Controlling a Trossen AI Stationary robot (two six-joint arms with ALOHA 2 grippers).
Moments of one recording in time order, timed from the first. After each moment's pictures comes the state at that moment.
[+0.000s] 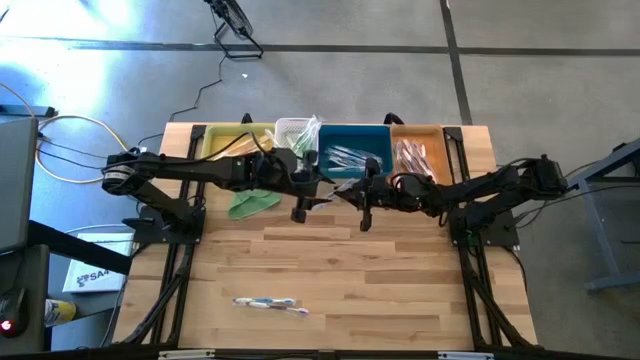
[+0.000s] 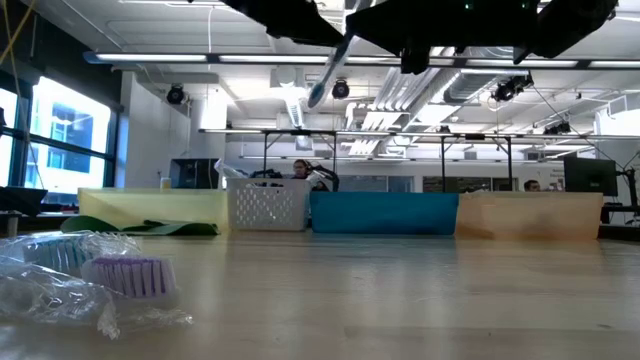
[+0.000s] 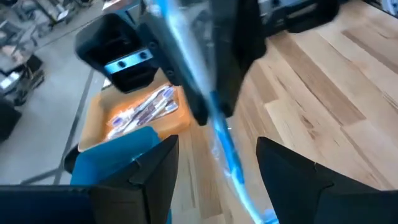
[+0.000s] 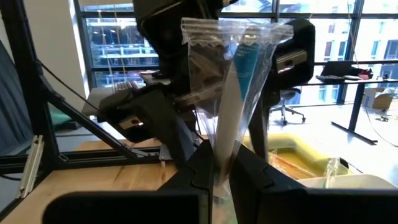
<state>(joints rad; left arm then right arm) 0.08 1.44 1.19 -0.13 0.03 0.45 0.01 1.38 0.62 0.87 0.11 0.02</state>
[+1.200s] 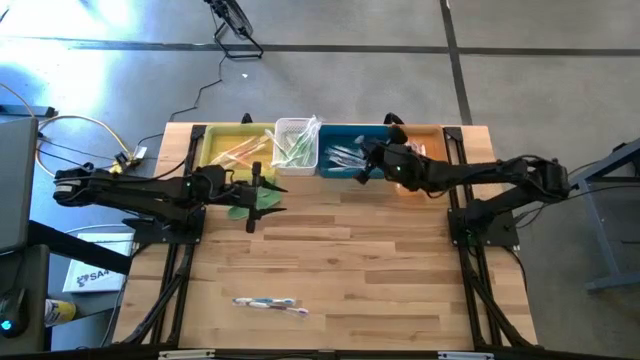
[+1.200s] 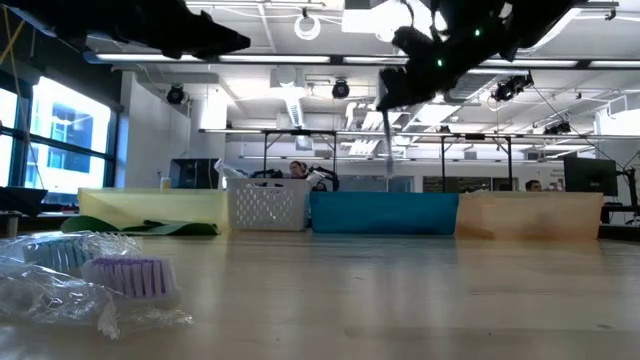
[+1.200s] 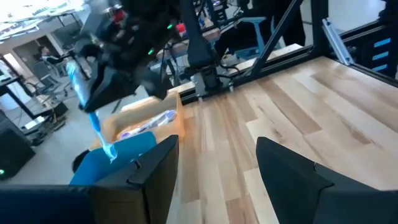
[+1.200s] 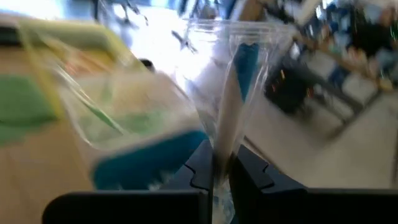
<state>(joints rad) 0.06 0.87 0.48 0.31 0.07 0.37 -0.23 1.34 0.76 0.30 0.58 -0.17</state>
